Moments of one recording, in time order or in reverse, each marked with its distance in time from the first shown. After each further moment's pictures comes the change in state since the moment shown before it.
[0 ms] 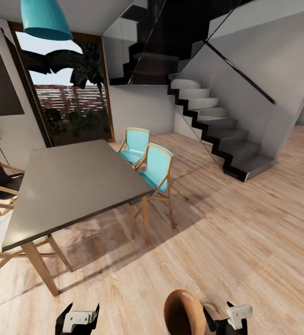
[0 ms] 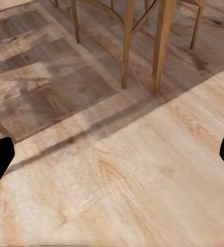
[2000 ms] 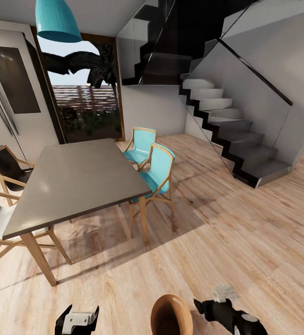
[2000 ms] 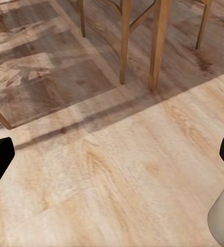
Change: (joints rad) left arm 0.000 0.002 0.001 0.012 0.003 0.001 0.000; right arm -0.189 0.016 0.045 0.002 -0.002 0.559 -0.007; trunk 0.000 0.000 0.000
